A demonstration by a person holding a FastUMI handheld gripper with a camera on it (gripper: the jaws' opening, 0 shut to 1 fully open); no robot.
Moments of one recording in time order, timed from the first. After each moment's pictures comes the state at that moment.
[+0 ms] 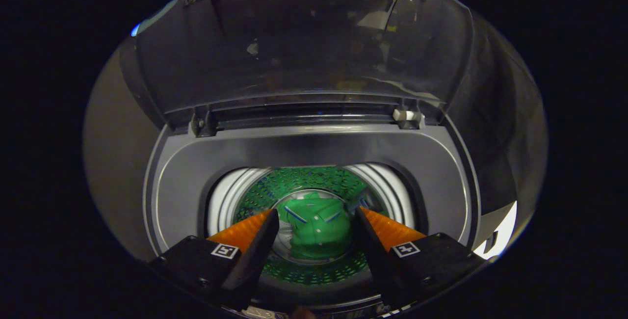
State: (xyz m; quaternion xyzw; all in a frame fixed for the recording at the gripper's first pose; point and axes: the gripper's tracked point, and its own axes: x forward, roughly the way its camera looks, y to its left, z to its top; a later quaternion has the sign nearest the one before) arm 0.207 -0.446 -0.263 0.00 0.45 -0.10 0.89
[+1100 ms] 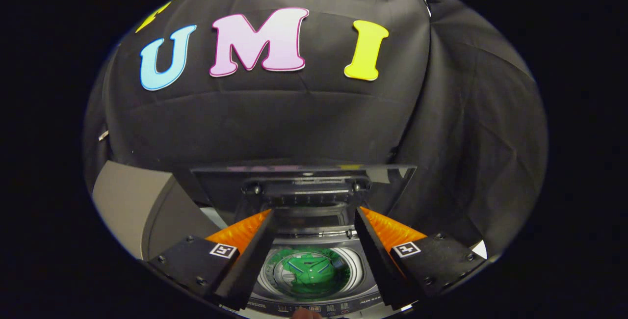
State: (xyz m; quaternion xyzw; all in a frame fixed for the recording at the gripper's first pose) arm 0.266 -0.430 0.028 -0.03 0.25 -0.11 0.96
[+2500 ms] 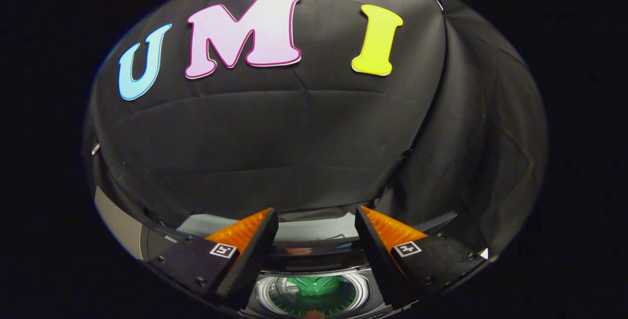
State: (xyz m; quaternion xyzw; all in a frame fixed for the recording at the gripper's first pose) arm 0.379 -0.449 0.006 -0.01 0.28 -0.11 0.95
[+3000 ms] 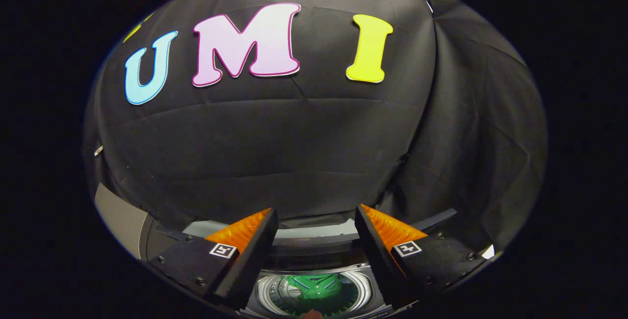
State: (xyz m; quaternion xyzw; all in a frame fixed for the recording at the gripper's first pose) arm 0.376 -0.448 0.008 -0.01 0.25 -0.11 0.96
